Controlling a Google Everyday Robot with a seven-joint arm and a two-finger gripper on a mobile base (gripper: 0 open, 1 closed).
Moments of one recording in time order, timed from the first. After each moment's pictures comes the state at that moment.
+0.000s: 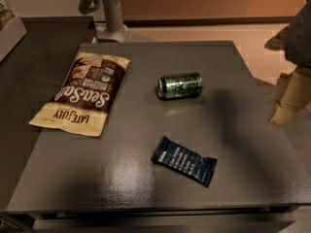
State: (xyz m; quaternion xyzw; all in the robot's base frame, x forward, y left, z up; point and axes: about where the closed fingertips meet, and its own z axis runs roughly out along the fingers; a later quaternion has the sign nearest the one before) arm 0.438 -0.217 0.976 -0.60 0.78 -0.03 0.16
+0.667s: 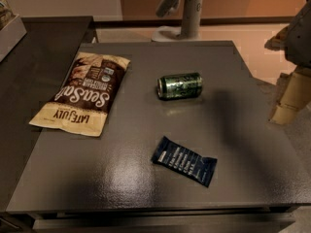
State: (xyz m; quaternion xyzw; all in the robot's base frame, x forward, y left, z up) arm 0.438 -0.217 0.976 -0.60 0.78 -0.03 0.16
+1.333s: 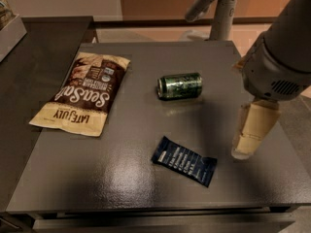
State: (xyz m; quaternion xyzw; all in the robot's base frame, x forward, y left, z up) arm 0.412 -0.156 0.938 -0.64 0.76 -0.01 0.14
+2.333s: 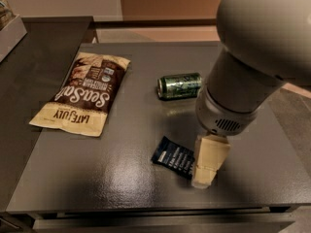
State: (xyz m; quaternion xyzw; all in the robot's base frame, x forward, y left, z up) arm 0.387 -0.094 0.884 -0.64 0.76 0.00 0.11
